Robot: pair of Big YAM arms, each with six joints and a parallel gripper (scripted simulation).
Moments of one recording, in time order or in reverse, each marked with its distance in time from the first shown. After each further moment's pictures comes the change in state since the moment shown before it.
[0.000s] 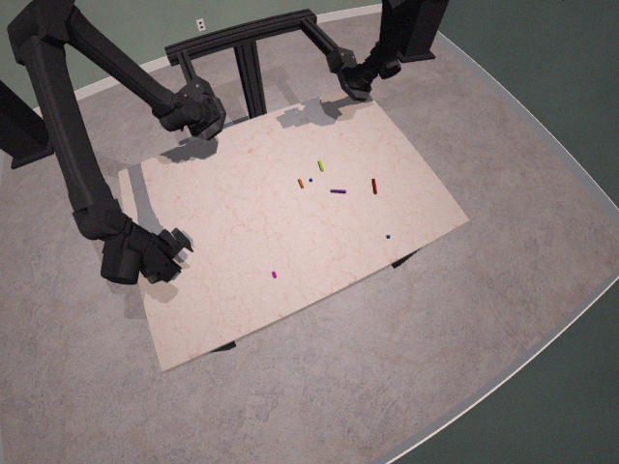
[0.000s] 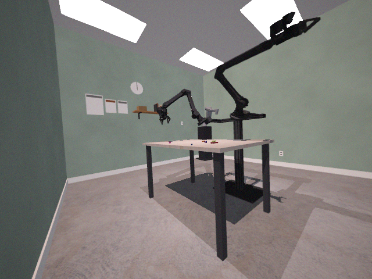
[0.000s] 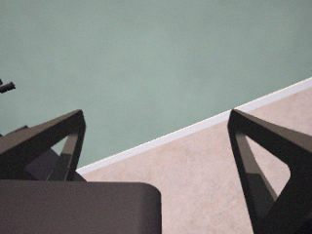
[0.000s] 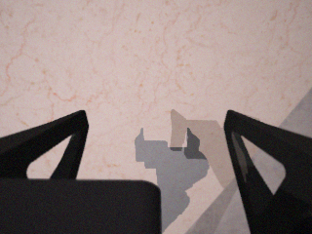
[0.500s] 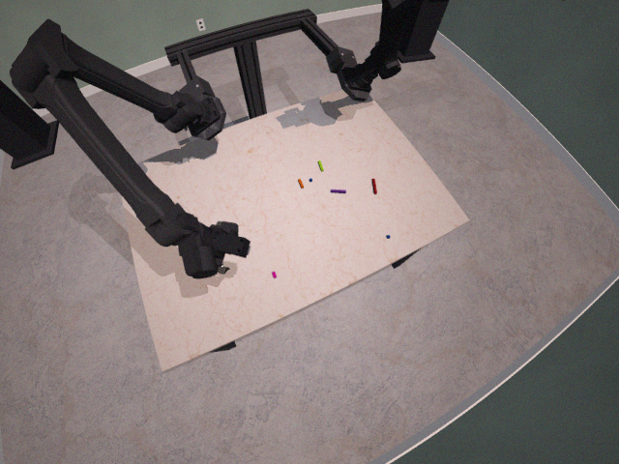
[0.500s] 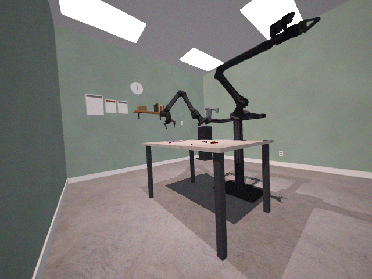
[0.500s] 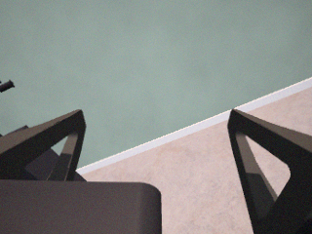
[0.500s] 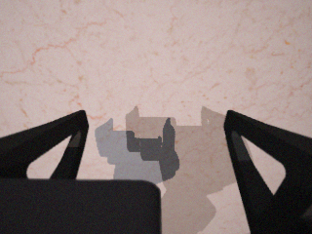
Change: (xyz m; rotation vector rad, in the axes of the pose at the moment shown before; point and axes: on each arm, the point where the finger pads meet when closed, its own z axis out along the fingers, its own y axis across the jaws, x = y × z) left arm 0.000 0.000 0.000 0.000 0.000 0.000; right arm -0.046 0.114 0.084 -0.121 0.049 -0.464
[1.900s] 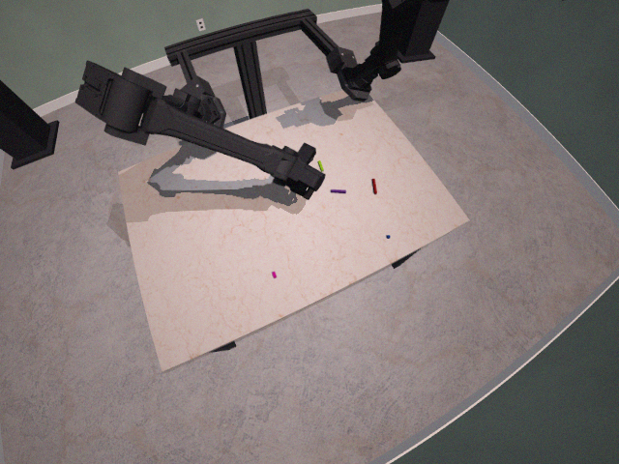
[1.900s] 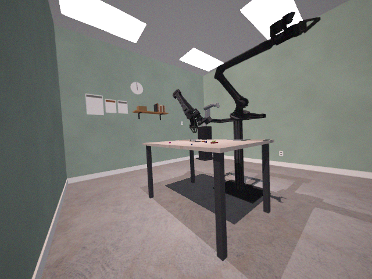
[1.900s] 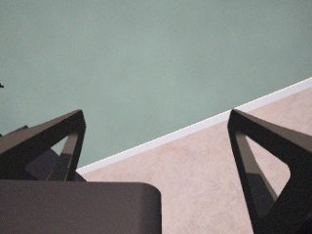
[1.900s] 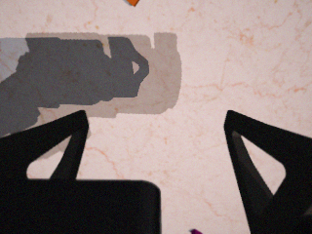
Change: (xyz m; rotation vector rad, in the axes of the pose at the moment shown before) left arm 0.000 0.000 0.000 0.000 0.000 0.000; right arm -0.109 0.278 0.125 -0.121 0.107 -1.265
